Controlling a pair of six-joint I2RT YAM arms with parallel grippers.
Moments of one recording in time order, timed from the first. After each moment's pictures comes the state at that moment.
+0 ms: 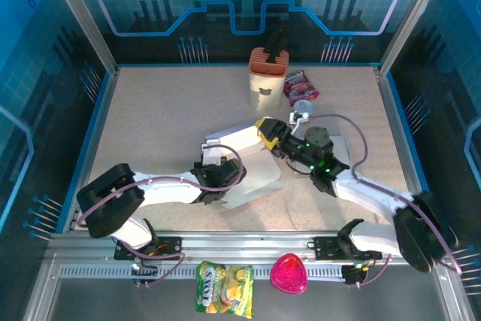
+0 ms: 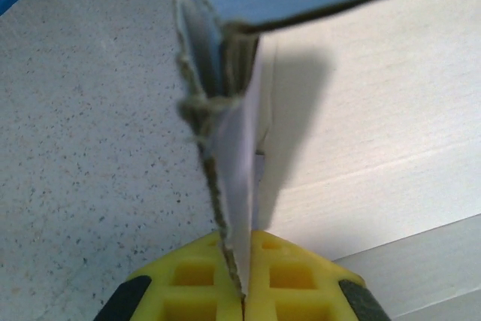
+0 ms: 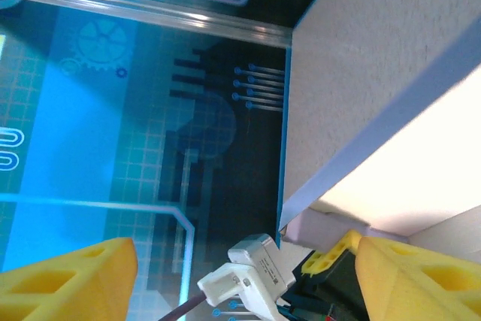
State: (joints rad) left arm -0.92 1.51 0.65 -0.13 -1.00 -0.76; right arm 0.57 1.17 0.55 0.51 -0.29 1.31
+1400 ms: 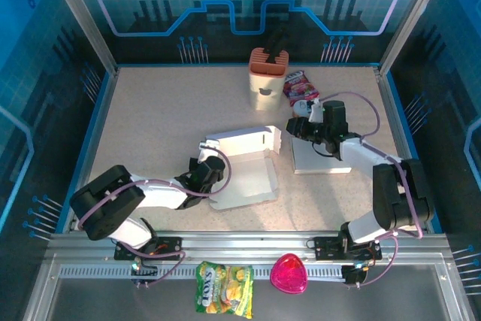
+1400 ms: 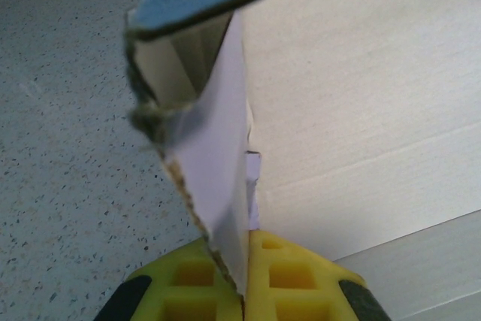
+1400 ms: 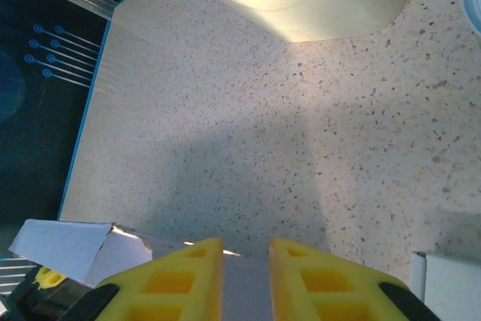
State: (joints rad) left arm -0.79 1.51 0.42 0.44 -0.75 -0.28; right arm 0.16 1.52 0.79 0.08 -0.57 0.53
